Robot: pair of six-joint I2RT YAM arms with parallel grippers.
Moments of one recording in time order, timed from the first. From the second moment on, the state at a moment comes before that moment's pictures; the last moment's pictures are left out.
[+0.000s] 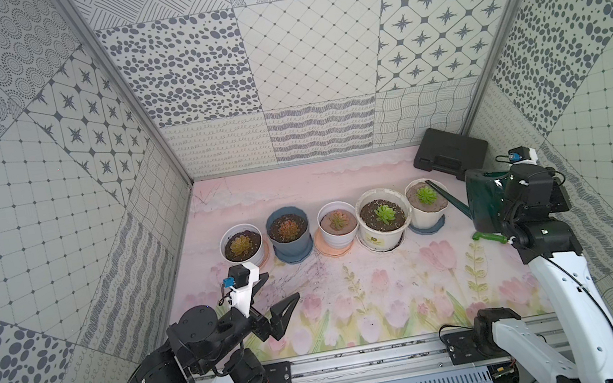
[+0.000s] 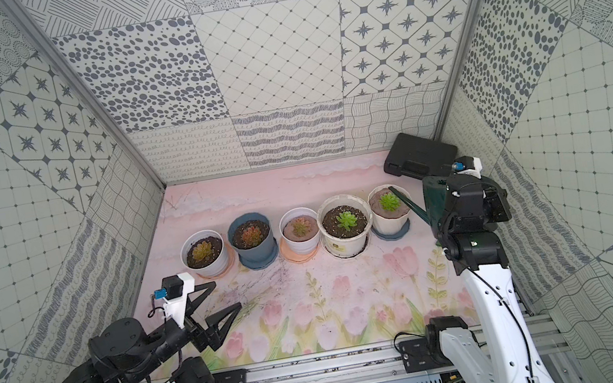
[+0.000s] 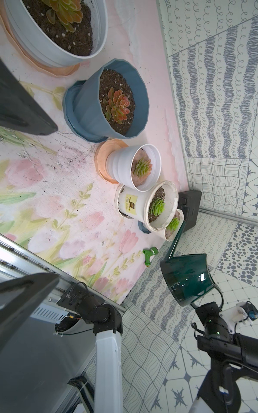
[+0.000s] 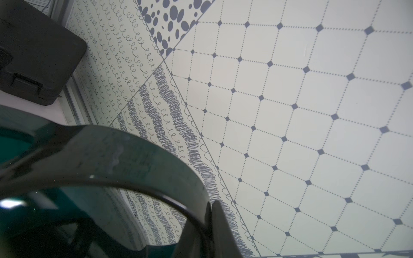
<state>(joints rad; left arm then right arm) -0.89 0.28 0.82 -0.80 -0.10 -0.24 -0.09 0.85 0.96 -0.48 0.95 -0.56</state>
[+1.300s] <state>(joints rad) -0.85 0.30 0.81 -0.82 -0.09 -0.24 0.10 0.81 1.02 -0.44 0.98 -0.81</state>
